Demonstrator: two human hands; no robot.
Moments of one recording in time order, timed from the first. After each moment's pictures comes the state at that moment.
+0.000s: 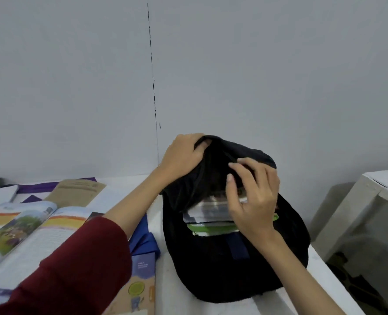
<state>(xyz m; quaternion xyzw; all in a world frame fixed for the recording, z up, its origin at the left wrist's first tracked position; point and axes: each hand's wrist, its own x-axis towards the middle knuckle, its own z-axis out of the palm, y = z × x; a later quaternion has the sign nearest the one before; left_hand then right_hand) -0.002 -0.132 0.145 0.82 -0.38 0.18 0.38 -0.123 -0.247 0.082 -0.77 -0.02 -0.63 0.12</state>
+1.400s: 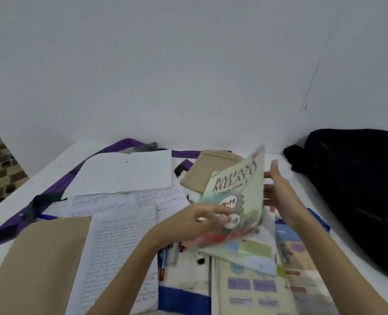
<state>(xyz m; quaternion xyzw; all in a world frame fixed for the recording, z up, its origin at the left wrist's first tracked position) -0.063 0.287 0.042 0.80 -0.31 -0.20 0.47 -0.053 0.058 0.051 -0.72 0.11 0.00 0.69</state>
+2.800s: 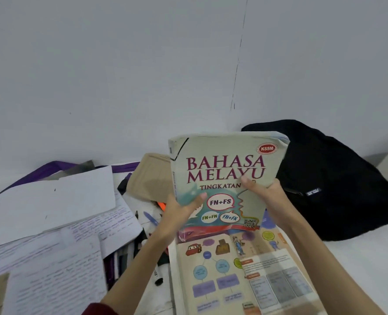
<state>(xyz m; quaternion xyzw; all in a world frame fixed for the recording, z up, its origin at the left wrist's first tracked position) -0.042 0.196 0.034 0.66 -0.15 -0.16 0.71 -0.107 0.002 0.062 -0.69 0.10 -0.15 0.70</state>
